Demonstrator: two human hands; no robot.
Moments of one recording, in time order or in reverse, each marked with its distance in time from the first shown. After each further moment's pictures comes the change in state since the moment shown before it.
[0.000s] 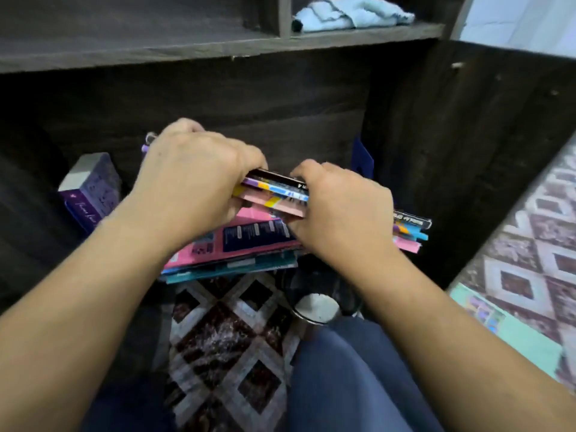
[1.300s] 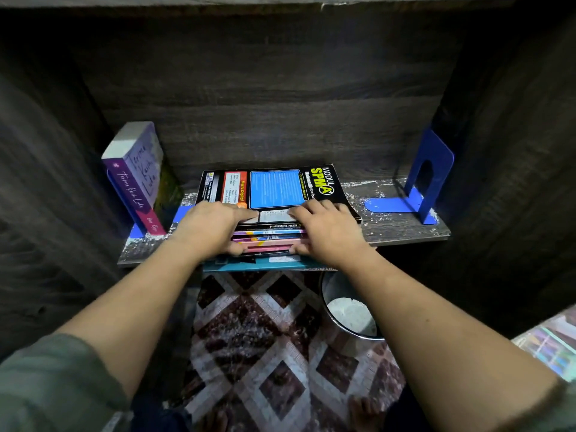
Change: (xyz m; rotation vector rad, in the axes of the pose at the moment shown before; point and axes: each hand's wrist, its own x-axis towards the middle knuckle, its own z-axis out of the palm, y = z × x) left_hand -0.084 -0.081 0.186 -0.100 -0.626 -0.255; right_hand 0.036 -0.039 0.192 0.046 -0.414 -0.359
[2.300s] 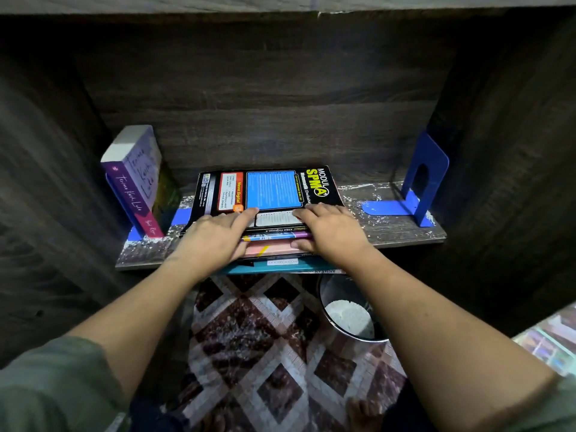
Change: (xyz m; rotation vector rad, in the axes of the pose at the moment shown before) left_hand -0.014 0.014 0.023 -0.010 0.171 0.024; right_hand 0.000 0.013 0.004 0.075 -0.047 0.022
